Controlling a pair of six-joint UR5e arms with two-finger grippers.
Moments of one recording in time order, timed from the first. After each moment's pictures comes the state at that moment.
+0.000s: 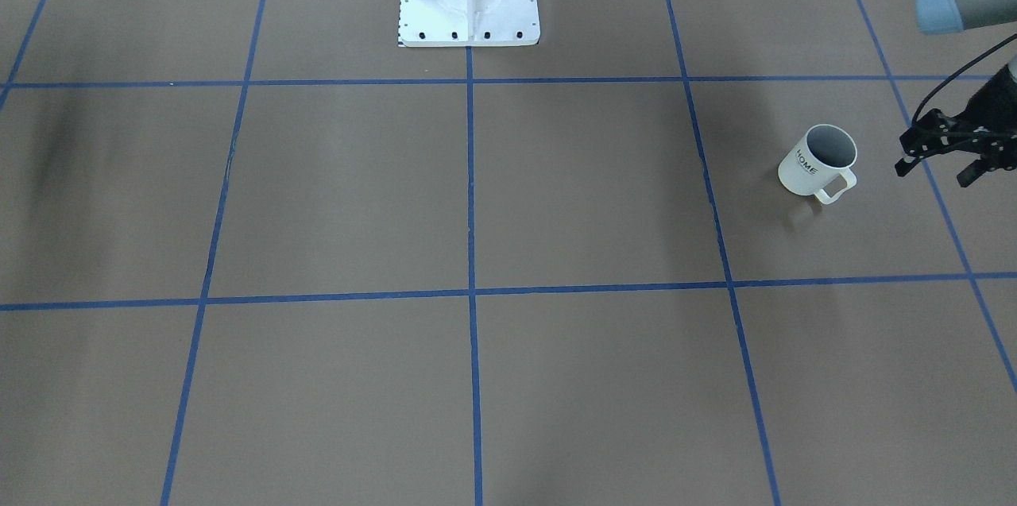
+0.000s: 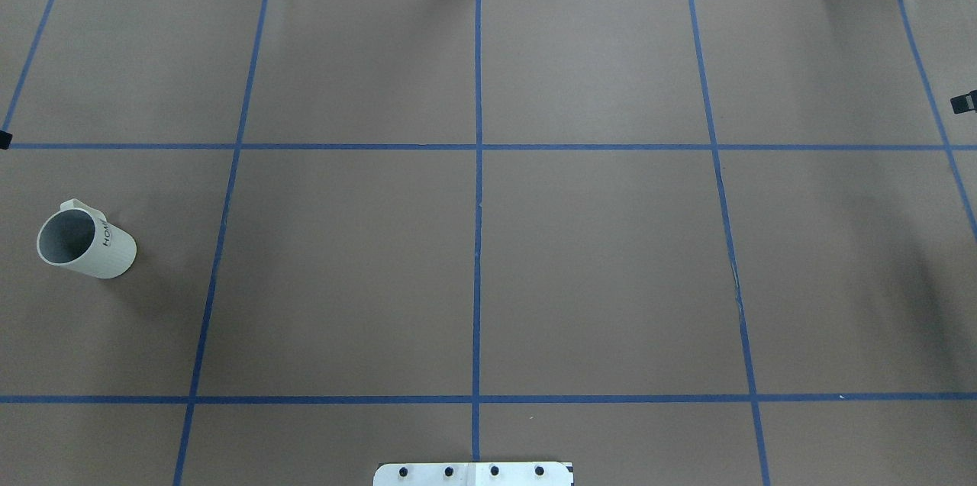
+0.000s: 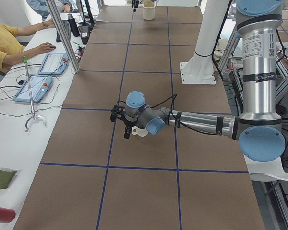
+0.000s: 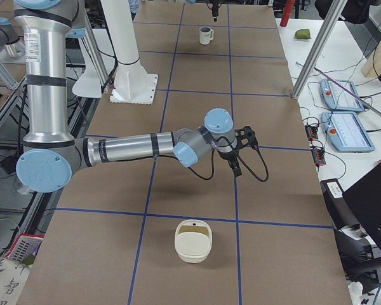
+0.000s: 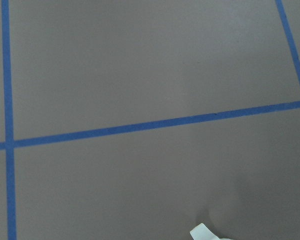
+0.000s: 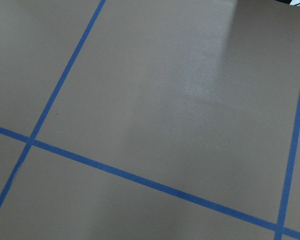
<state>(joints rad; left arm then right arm) -1.11 -1.44 -1.74 -2.23 -2.19 -0.70 1.34 -1.59 1.72 -1.04 2.29 0.31</state>
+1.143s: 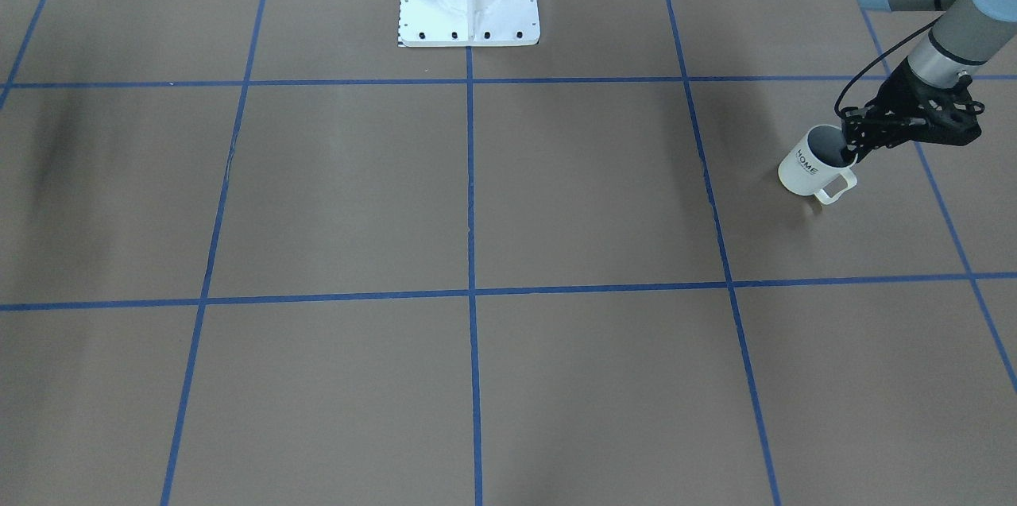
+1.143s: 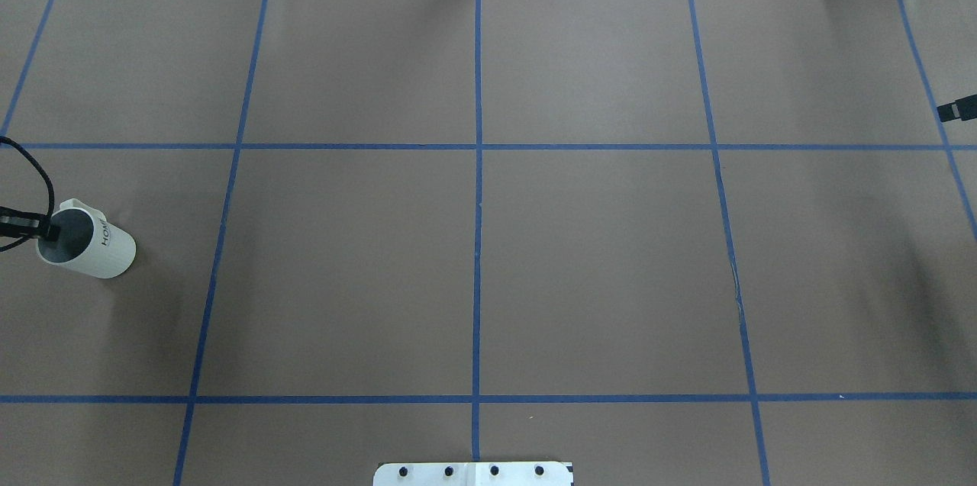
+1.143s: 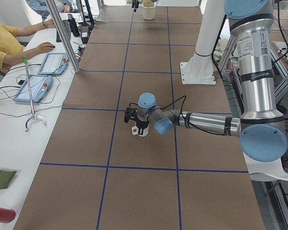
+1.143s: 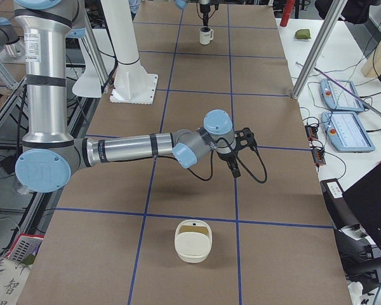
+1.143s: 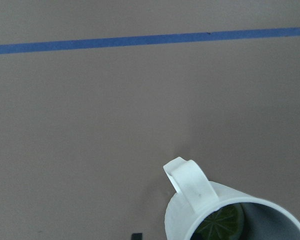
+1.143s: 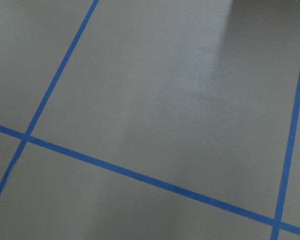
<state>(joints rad) -0.96 -1.38 -1.79 -2.25 -2.13 -0.78 1.34 -1.60 1.72 -1.04 2.28 0.31</state>
